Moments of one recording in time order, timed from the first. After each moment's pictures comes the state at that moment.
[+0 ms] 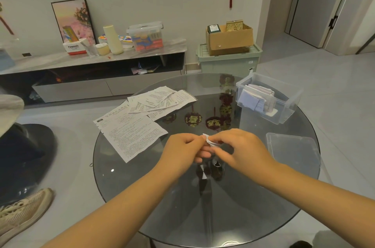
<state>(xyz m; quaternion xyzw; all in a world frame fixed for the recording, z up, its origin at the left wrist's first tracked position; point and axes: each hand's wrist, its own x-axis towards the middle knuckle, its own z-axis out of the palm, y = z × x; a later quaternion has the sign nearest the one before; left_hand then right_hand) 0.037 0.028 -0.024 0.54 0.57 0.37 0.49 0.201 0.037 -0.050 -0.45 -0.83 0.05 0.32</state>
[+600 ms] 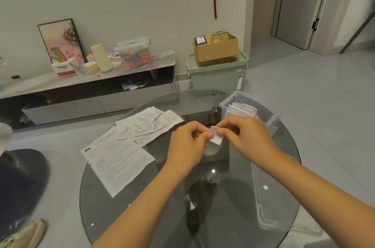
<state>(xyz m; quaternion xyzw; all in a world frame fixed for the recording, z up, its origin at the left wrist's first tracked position) 0.086 0.081 0.012 0.68 0.55 0.39 0.29 0.243 0.076 0.013 -0.55 -0.71 0.19 0.38</state>
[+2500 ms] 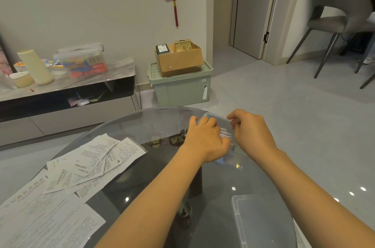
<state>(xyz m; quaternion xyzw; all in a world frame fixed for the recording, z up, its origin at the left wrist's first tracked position) 0.197 0.224 -0.007 0.91 0.41 0.05 0.00 0.321 0.180 0.000 -0.74 -0.58 0.08 0.33</state>
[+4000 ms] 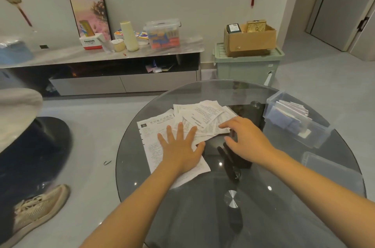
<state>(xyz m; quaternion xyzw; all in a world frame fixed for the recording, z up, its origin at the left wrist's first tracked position) -0.034 0.130 -0.076 0.70 0.70 -0.02 0.10 0.160 0.135 -0.035 -0.54 -0.80 0.13 0.20</state>
